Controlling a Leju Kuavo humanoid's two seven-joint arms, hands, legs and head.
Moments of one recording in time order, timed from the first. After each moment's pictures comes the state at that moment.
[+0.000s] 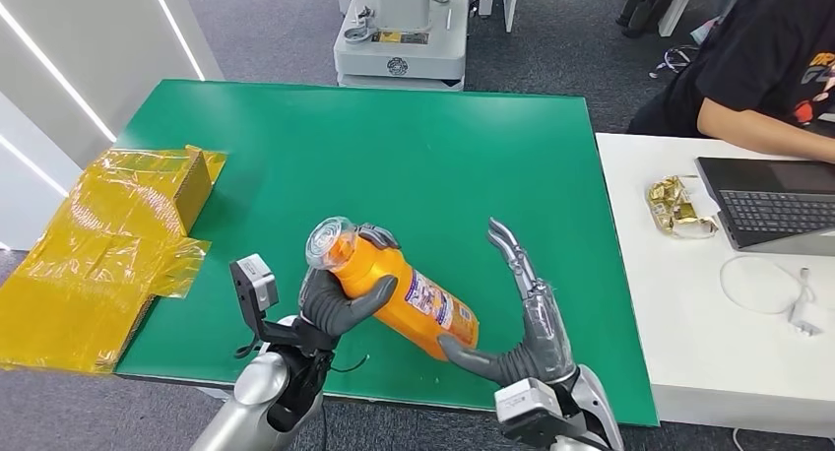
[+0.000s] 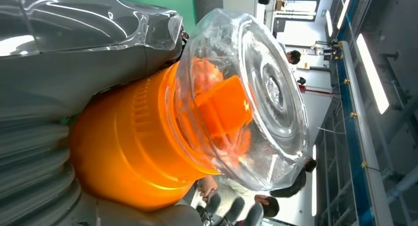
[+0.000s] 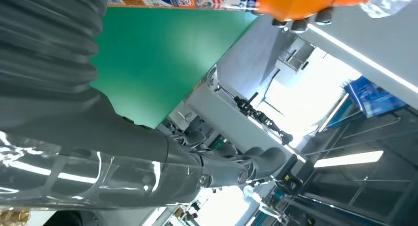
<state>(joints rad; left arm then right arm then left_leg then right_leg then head) -0.18 -0.05 -0.56 -1.53 0.33 -0.08 -0.40 -0.16 -0.19 0.56 -1.58 0.35 -0.34 -0.41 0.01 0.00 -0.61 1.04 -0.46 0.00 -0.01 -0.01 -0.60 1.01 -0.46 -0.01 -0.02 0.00</state>
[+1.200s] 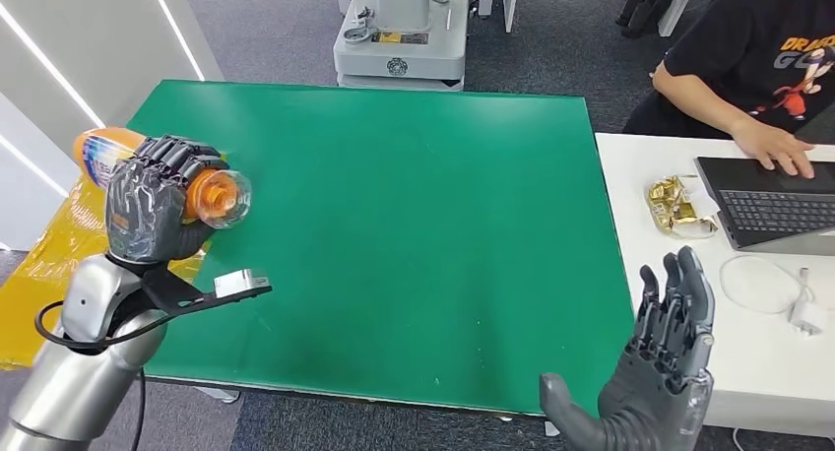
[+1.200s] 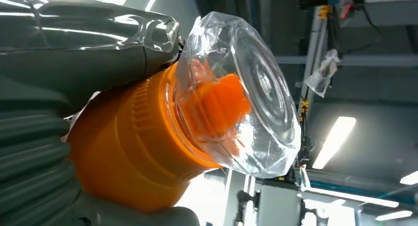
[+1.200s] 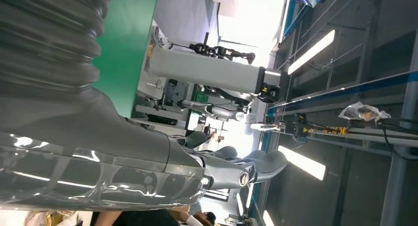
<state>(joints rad) -0.28 0.41 -0.33 -1.72 -0.96 0.43 -0.21 0.12 -0.13 0.49 -1.99 0.22 -0.53 -0.52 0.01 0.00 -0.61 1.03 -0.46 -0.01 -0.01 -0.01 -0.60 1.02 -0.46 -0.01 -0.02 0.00</state>
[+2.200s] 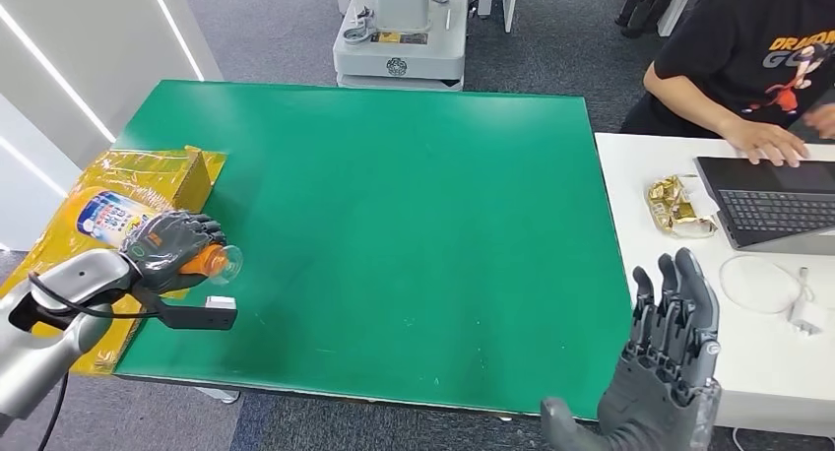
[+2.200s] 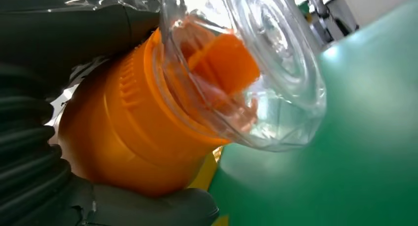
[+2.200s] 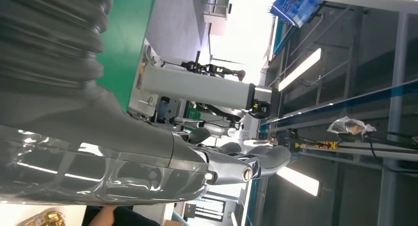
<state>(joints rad) -0.37 0.74 -0.51 -1.40 -1.01 -0.13 -0.35 0.15 -0.12 0.48 -2.07 0.20 -0.42 -0.52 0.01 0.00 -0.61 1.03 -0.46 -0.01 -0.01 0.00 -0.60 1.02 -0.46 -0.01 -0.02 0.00</state>
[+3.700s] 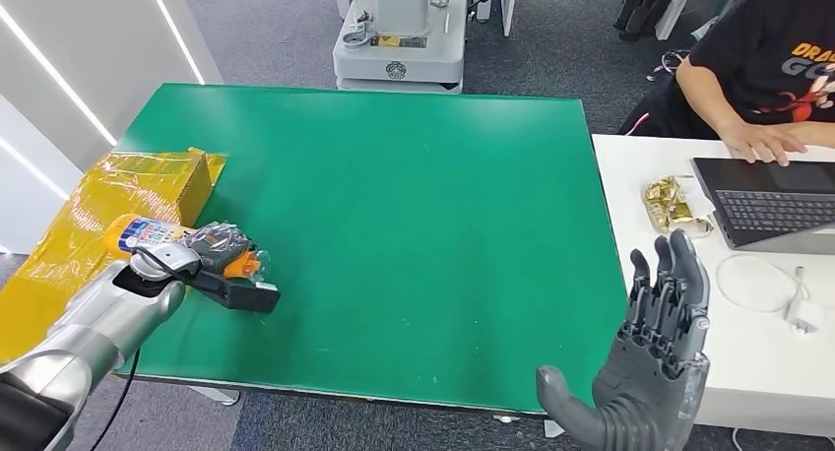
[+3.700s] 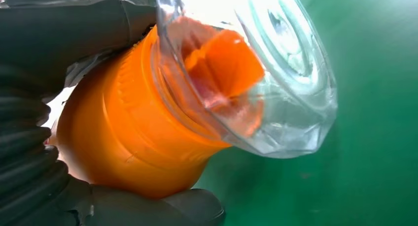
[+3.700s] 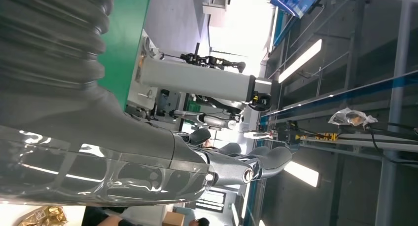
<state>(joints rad) -0.71 0.45 -0.75 -0.67 -1.15 -0.14 -0.29 0.08 -0.11 0.48 -2.00 0.18 -0.46 -0.51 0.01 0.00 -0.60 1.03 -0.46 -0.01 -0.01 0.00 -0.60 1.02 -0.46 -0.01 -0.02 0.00</state>
